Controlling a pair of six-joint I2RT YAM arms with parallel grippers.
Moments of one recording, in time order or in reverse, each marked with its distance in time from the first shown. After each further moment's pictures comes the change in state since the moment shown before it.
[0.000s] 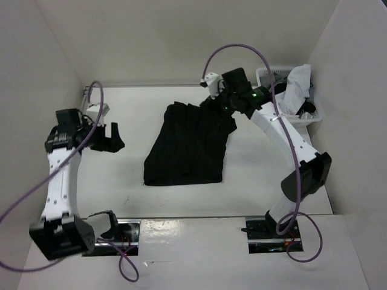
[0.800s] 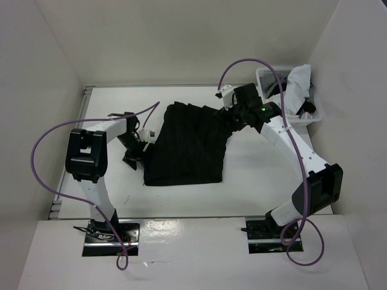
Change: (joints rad) left arm -0.360 0.833 0.150 -0.145 -0.162 -0.044; right arm -0.104 -0.194 -0.361 0.117 0.124 0.065
